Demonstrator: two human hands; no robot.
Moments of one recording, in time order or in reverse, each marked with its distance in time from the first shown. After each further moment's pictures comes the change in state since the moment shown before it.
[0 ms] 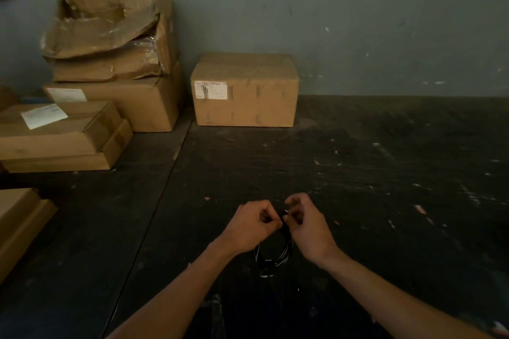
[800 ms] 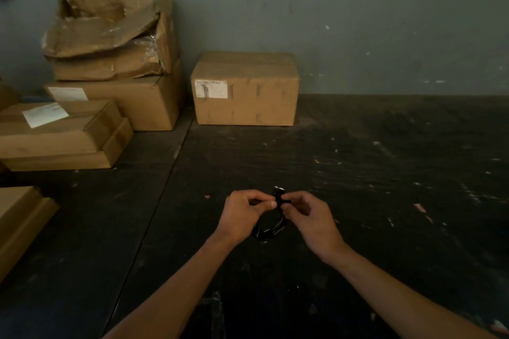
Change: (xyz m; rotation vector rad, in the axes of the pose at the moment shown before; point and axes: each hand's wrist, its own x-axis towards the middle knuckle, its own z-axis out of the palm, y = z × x) left_hand 0.001 0.003 -0.006 -0.204 0.246 0.006; right_hand -0.006 -0.013 -0.012 0.281 0.010 -0.024
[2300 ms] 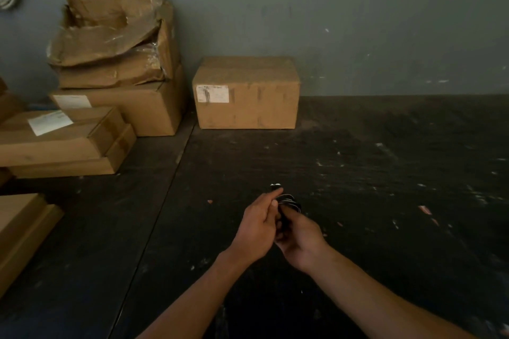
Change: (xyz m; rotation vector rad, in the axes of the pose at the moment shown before) left_hand -0.017 0.009 0.019 0.023 -0.055 0.134; right_hand 0.005 -0.010 0.032 0.978 0.079 0.731
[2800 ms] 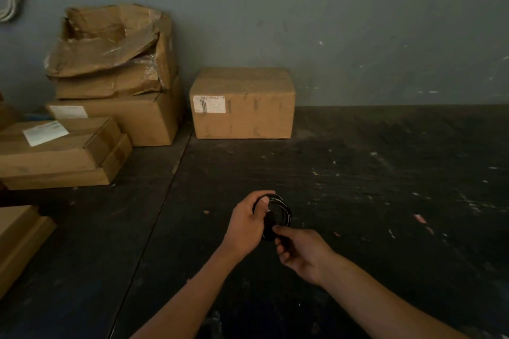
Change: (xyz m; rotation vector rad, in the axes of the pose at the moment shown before) left_hand 0.019 0.004 -0.013 -0.038 0.115 -0.074; right_hand -0.001 -0.012 -0.012 -0.359 0.065 0.076
